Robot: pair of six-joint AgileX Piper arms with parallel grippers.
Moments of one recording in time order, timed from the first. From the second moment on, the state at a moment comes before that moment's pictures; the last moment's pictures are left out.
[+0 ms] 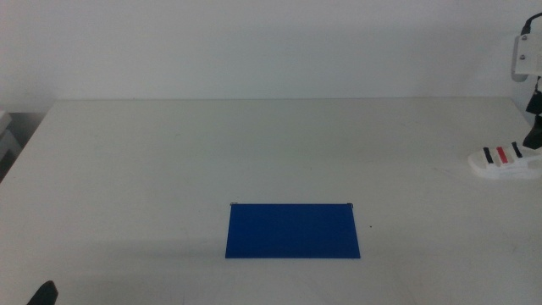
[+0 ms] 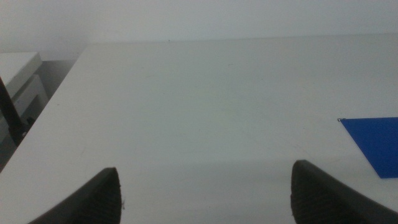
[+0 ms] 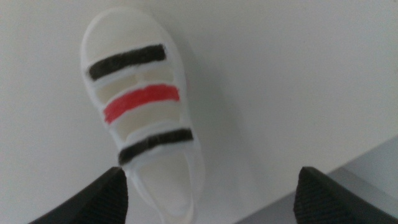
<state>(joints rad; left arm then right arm) -0.03 -0.01 0.03 -0.09 0.27 0.08 -0.28 2.23 -2.04 0.13 1.19 -1.43</state>
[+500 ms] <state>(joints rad) -0.03 -0.01 0.03 -0.09 0.27 0.08 -0.26 2.27 -2.04 0.15 1.22 -1.43</state>
